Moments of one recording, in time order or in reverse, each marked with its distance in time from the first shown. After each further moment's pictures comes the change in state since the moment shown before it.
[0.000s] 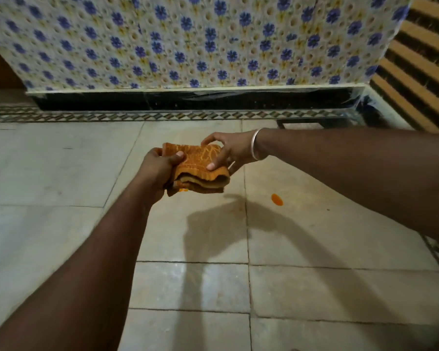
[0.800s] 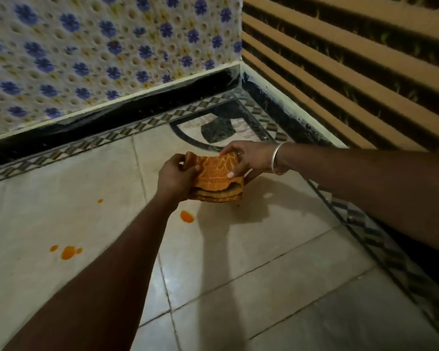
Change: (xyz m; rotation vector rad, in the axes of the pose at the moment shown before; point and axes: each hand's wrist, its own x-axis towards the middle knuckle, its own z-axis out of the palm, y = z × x) left_hand 0.033 -0.018 0.305 0.468 -0.292 0.254; right_hand -0.153 0.222 -0.150 0.285 0.506 0.036
